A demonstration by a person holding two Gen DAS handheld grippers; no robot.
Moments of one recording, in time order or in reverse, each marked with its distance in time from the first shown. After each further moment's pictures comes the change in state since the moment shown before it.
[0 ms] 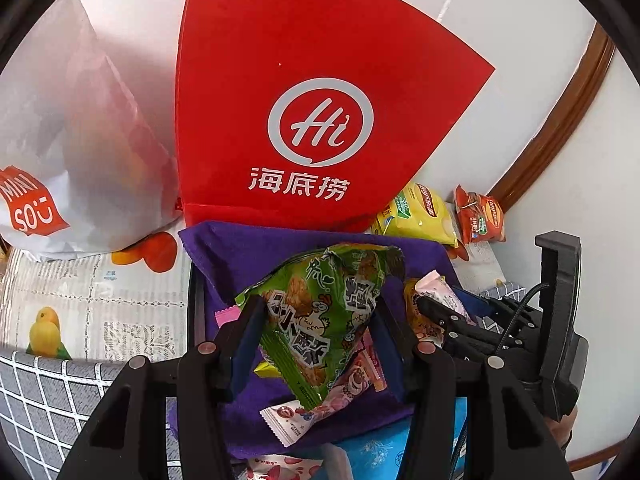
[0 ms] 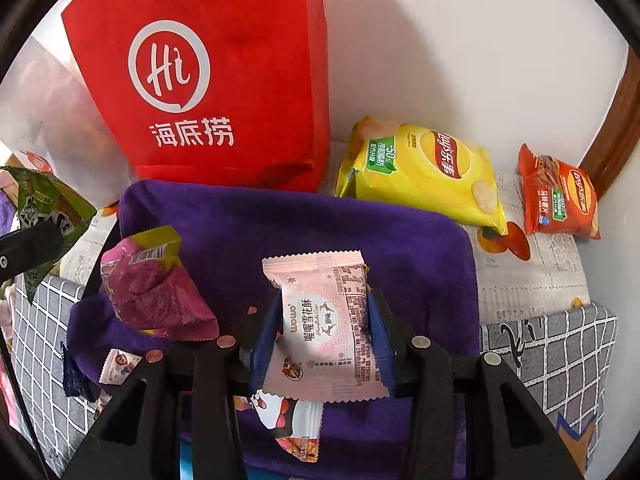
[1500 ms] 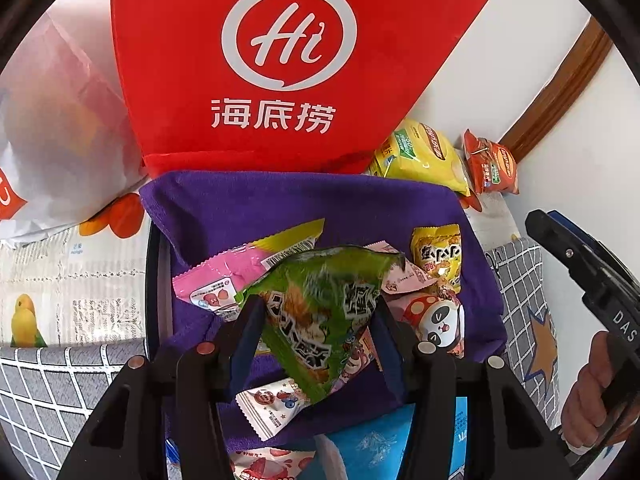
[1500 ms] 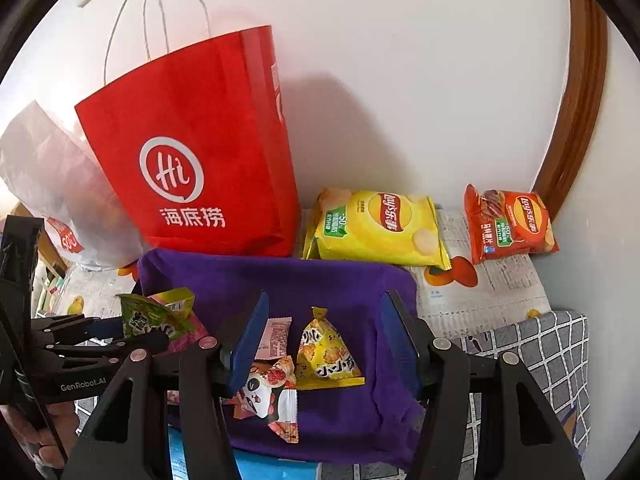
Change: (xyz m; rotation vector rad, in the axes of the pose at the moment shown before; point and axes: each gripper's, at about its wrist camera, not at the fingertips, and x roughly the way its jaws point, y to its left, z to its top) left arm 0.048 -0.022 -0.014 0.049 0.169 0.026; right arm -0.076 -0.026 0.004 0.087 -0.192 -0.023
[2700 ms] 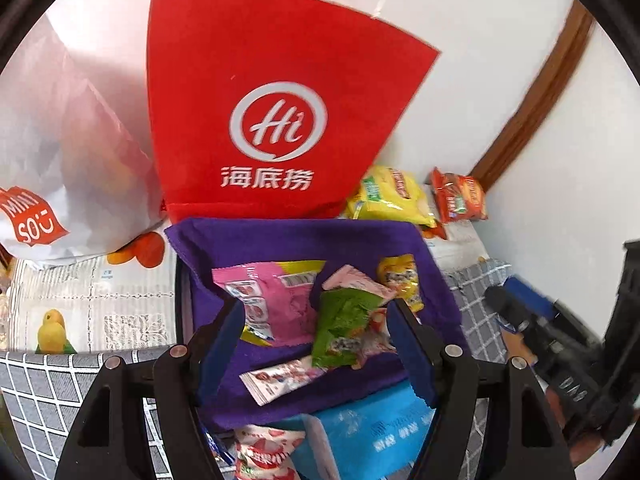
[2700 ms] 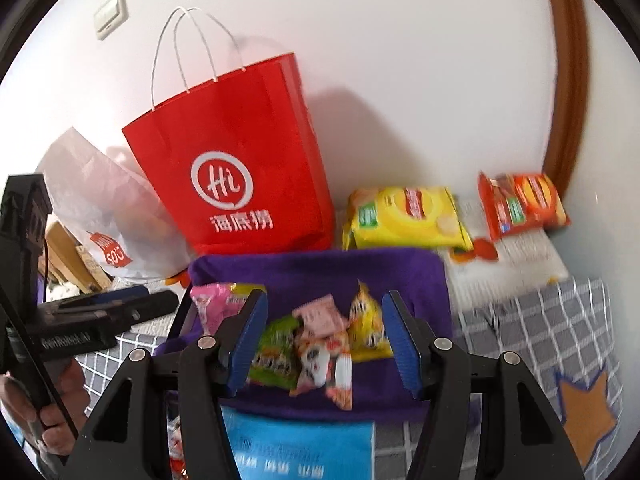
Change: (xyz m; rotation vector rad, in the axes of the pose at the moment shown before) left arm -0.080 -0.005 -0.002 0.031 -0.136 -0.053; right arm -0.051 0.007 -0.035 0.128 -0.036 0.088
